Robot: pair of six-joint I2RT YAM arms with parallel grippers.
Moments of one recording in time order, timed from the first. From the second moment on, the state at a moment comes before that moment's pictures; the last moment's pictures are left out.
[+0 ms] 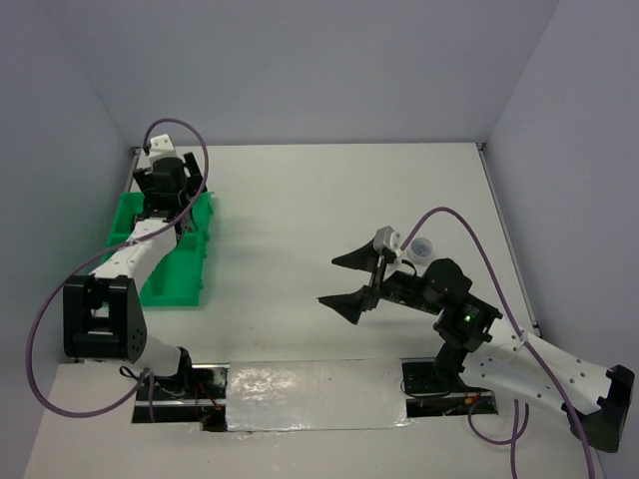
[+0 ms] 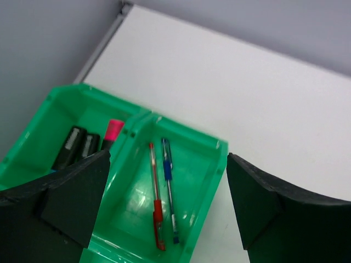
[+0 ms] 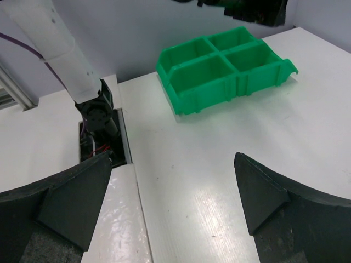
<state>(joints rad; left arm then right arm) -0.02 1.47 0.95 0.14 -0.44 -0.19 0.92 0.65 0.56 0.17 -0.32 0.18</state>
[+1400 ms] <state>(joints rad) -0.98 1.76 1.11 0.38 -0.19 -0.29 0.92 0.32 0.88 -0.53 0.64 0.32</state>
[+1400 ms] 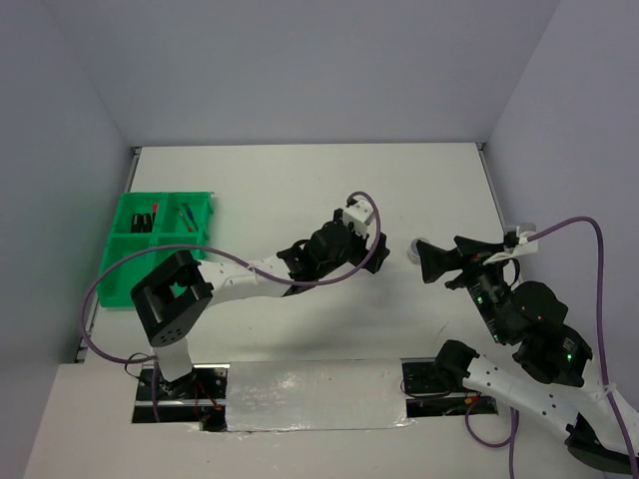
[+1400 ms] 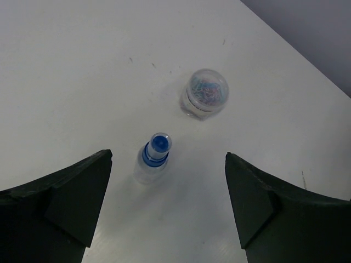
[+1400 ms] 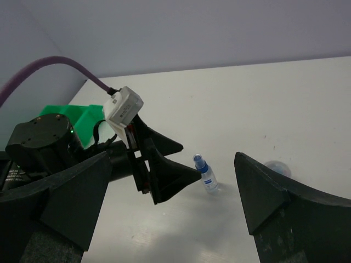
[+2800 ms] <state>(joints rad) -0.84 1.77 1.27 0.05 -0.41 -0.23 0.92 0.34 0.88 -0.53 0.55 0.25</state>
